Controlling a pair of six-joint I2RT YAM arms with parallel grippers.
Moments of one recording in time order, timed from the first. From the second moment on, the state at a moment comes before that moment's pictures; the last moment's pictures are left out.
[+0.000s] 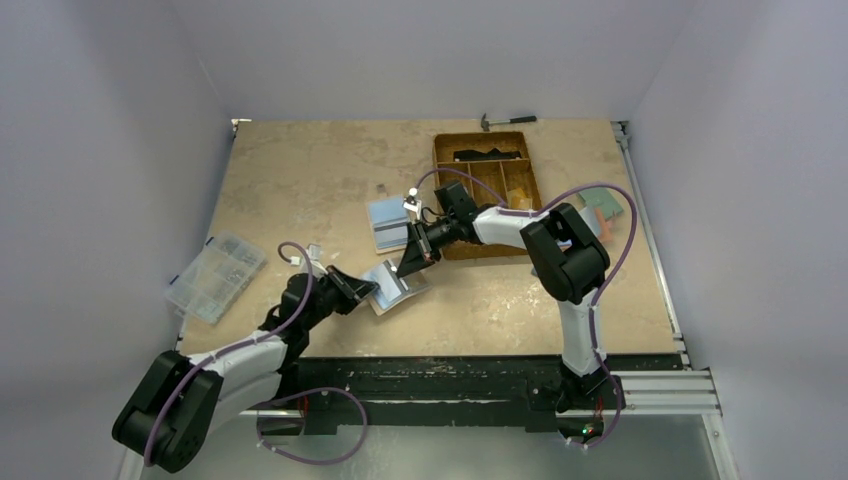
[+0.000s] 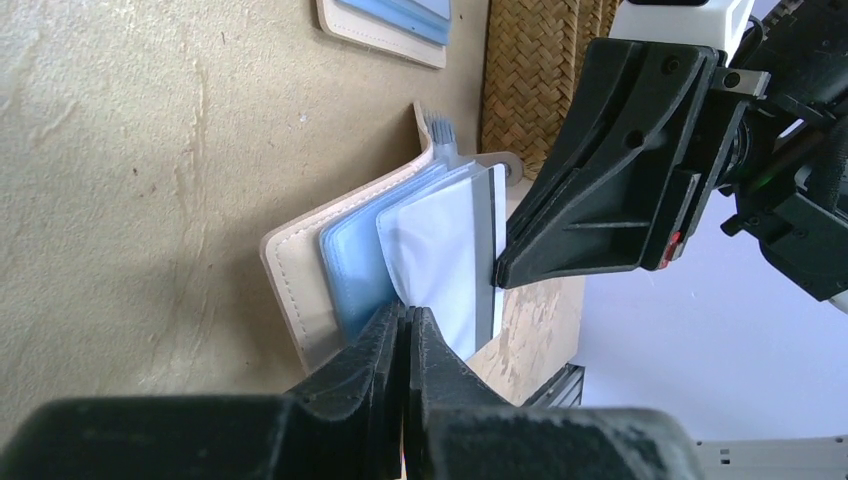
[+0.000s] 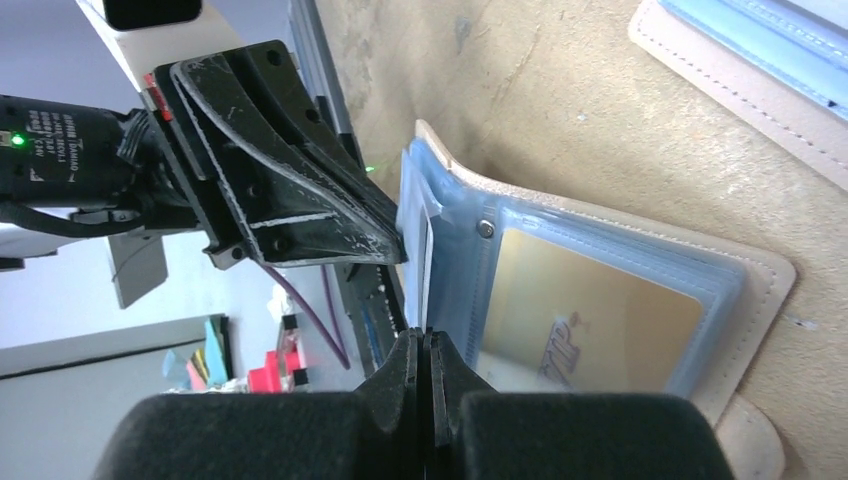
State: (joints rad) left arm -0.43 1.01 0.05 0.57 0.17 -1.14; right arm 0.61 2.07 1.26 -0.07 -1.06 0.50
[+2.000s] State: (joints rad) left arm -0.40 0.95 0.07 0.72 0.36 -1.08; right arm 0.61 1.86 1.38 -0.32 -1.10 0.20
